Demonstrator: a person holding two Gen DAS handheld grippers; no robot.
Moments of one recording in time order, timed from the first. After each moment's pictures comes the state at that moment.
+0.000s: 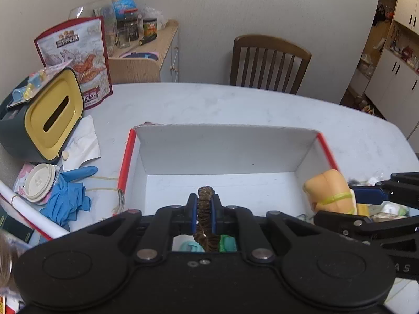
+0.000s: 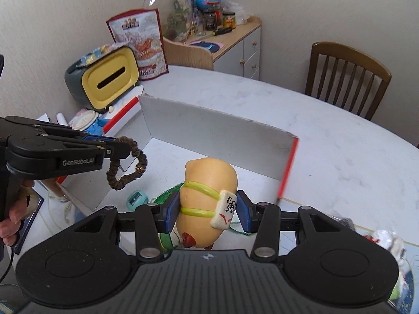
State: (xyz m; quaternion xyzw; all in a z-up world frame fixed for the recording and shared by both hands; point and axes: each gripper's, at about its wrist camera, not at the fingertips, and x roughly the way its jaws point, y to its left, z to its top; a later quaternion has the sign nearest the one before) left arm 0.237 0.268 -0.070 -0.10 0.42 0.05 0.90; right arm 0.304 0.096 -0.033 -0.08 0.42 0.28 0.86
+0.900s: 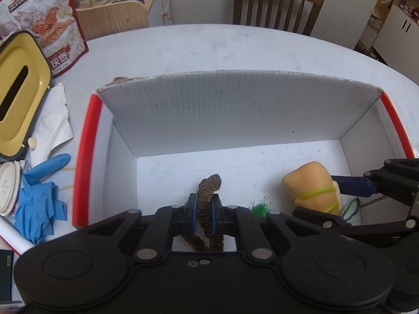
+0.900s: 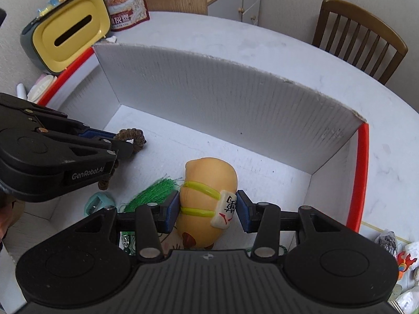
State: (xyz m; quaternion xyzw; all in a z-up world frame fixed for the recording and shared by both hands) left arm 0.311 0.287 -0.149 -0.08 0.54 0.02 0.84; right arm 0.369 0.161 -0.116 -0.12 0.52 0.24 0.81
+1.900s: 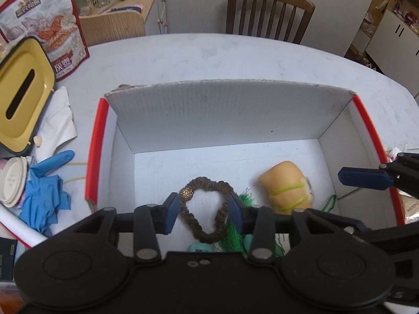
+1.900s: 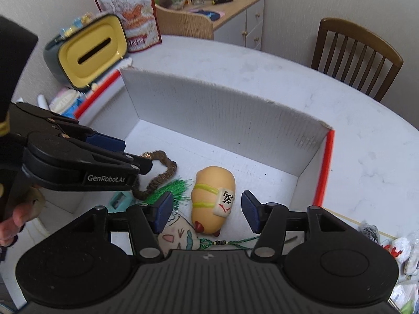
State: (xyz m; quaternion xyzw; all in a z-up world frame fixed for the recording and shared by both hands) left arm 0.285 0.280 -0.122 -0.09 0.52 0.01 0.85; right arm 0.340 0.127 -0.072 -0.10 0.47 0.27 0.83
